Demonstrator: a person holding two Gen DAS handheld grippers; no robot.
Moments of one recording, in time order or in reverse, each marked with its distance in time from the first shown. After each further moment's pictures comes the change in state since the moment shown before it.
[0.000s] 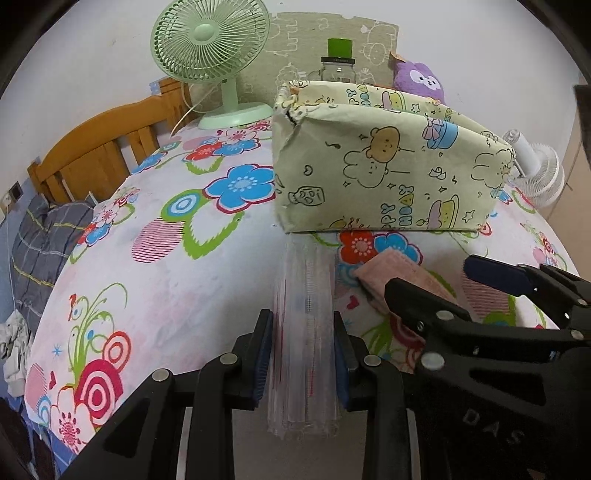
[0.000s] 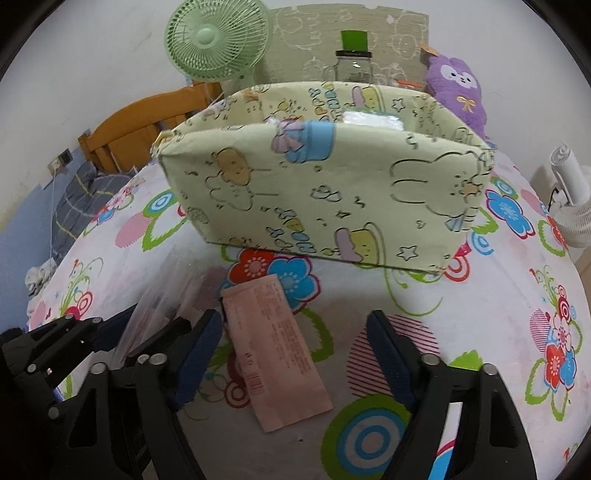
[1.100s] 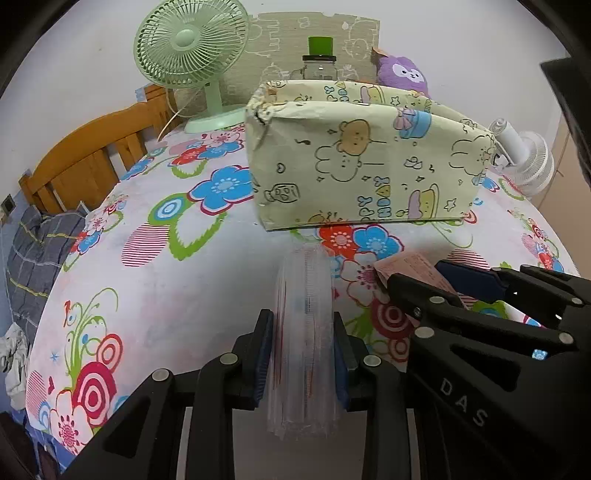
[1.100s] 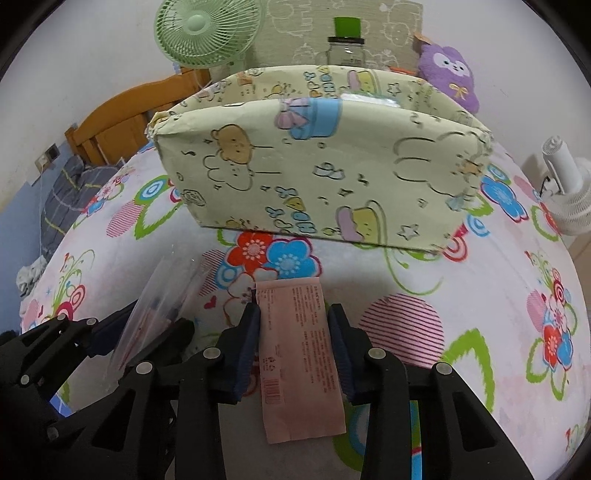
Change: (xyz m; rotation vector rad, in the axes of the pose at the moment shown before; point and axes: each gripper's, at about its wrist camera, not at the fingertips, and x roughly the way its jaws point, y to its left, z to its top) left arm -0.005 -0.013 -0.004 0.044 0.005 -0.031; right arm -0.003 0.002 -0.005 0.028 0.040 -0.059
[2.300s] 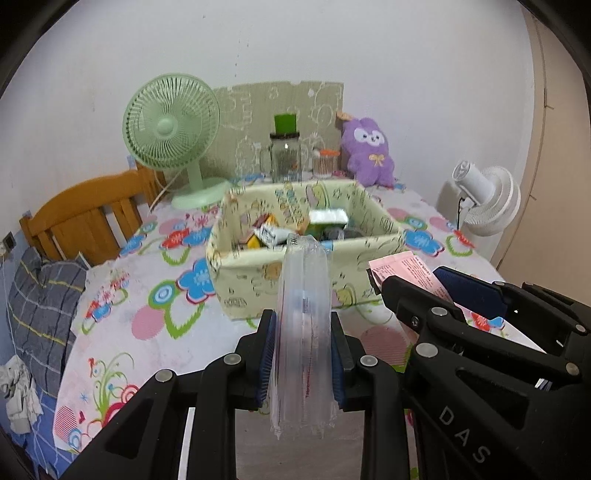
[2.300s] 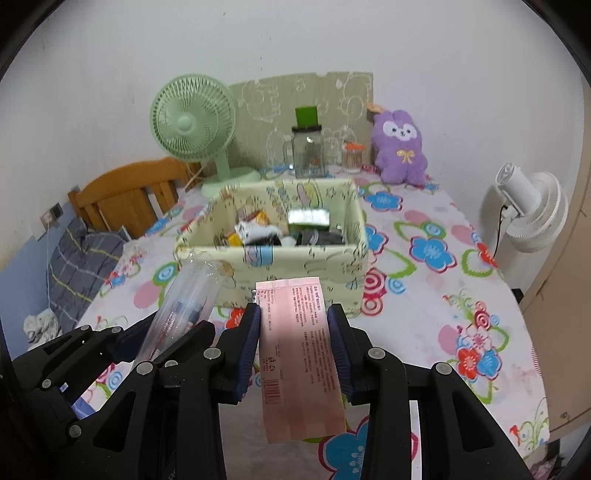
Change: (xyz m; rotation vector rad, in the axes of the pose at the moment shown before) left arm -0.087 -0.041 0.044 0.042 -0.194 -0.040; right arm -0.115 -0.030 0.015 0.077 -0.258 -0.024
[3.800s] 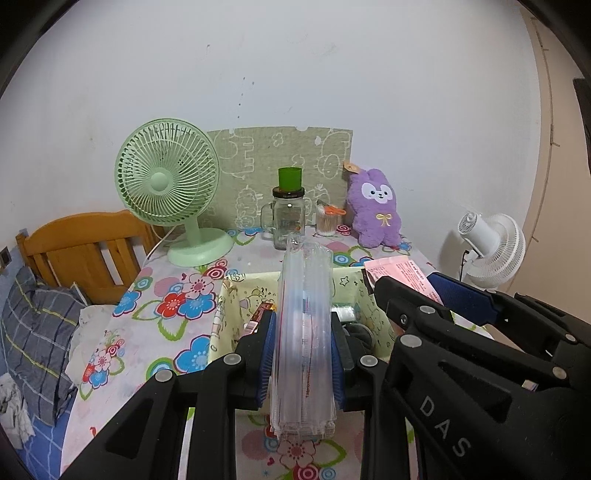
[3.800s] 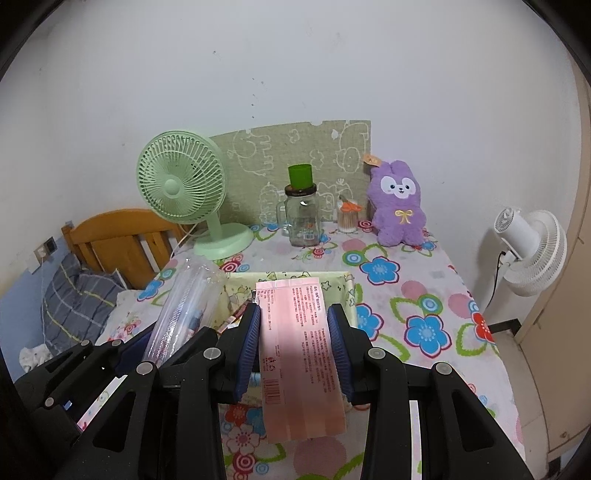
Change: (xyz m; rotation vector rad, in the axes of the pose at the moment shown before) left arm 0.022 0.013 0.081 -0.041 -0.116 -0.010; right arm 0.019 -0.002 0.088 0.009 -0.110 -0.023
